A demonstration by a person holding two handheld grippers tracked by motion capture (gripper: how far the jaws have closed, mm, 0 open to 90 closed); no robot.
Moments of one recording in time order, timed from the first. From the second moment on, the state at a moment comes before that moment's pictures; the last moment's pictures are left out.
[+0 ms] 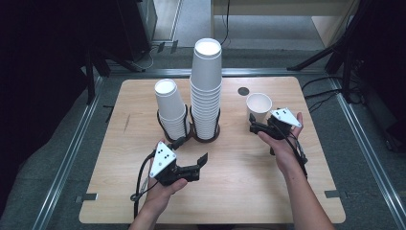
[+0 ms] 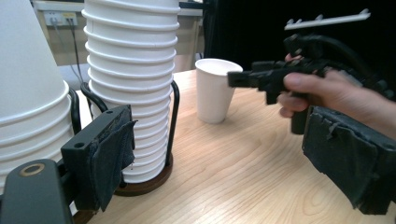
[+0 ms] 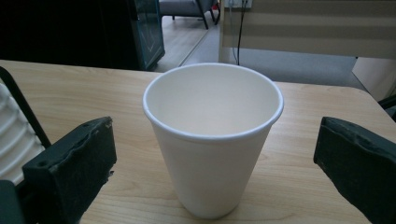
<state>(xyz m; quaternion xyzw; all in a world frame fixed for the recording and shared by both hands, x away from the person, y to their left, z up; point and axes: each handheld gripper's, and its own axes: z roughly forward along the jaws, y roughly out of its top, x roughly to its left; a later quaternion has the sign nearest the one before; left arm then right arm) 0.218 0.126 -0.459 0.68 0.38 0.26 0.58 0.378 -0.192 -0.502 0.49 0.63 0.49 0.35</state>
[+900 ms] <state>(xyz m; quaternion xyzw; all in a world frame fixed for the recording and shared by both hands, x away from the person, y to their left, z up) 0.233 0.124 -0.466 0.68 0.41 0.27 0.55 0.342 -0.183 -0.422 0.44 0.62 0.55 0.35</state>
